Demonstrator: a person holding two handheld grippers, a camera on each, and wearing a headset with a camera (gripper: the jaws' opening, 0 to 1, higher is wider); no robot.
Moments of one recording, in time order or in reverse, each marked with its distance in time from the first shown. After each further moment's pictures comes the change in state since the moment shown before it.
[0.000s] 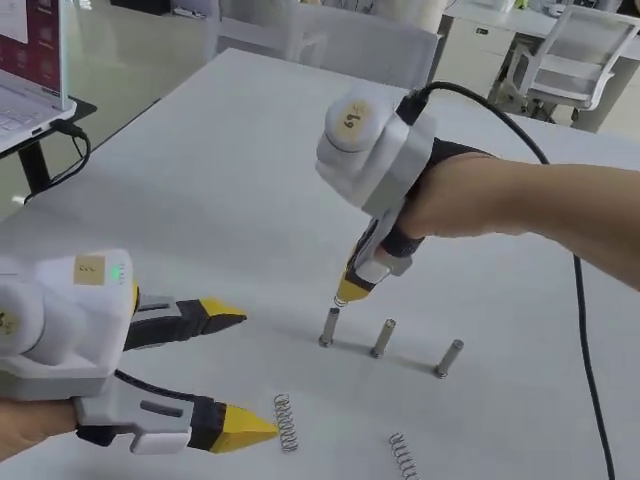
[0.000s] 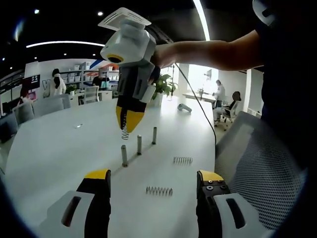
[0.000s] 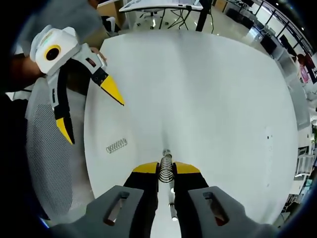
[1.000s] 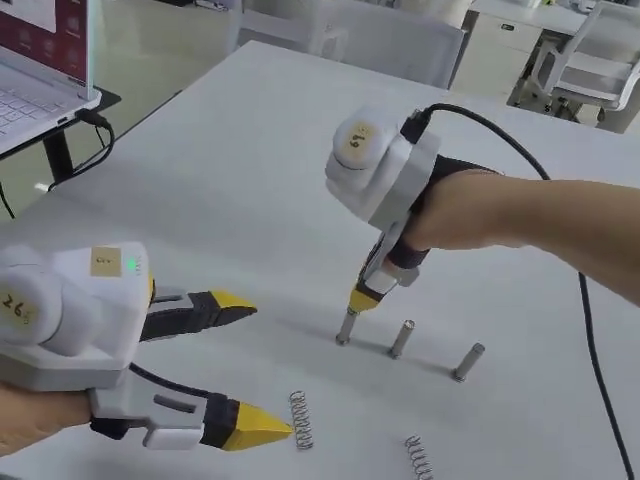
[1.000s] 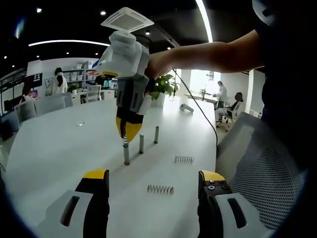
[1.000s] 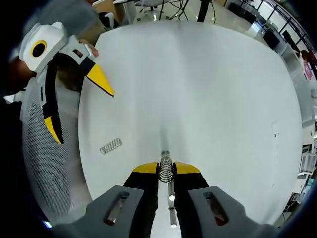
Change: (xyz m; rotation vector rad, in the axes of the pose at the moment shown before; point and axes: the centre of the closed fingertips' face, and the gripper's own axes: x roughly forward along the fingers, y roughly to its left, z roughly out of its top) left arm -0.004 0.006 -0.003 -0.013 0.004 0.014; right arm 0.026 -0.007 -0.004 0.016 0.043 0.032
